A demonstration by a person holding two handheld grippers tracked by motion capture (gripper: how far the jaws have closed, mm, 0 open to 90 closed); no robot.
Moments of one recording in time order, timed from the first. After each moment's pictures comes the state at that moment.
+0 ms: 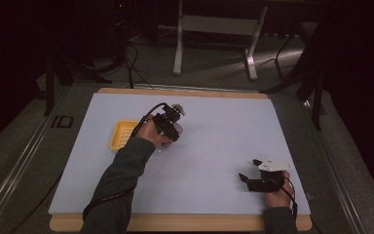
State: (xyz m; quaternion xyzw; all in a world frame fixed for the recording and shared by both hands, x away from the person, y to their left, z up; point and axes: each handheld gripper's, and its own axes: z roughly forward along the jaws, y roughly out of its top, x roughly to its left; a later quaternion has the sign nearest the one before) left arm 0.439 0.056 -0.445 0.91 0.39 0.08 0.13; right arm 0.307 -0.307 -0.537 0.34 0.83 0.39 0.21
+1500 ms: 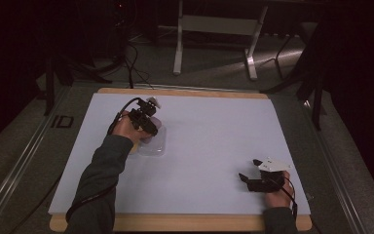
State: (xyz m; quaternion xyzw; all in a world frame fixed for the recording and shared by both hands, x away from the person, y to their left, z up) left arm 0.439 0.126 -0.433 0.88 0.45 0.08 0.14; right arm 0.306 -0.306 -0.537 0.34 0.83 0.39 0.22
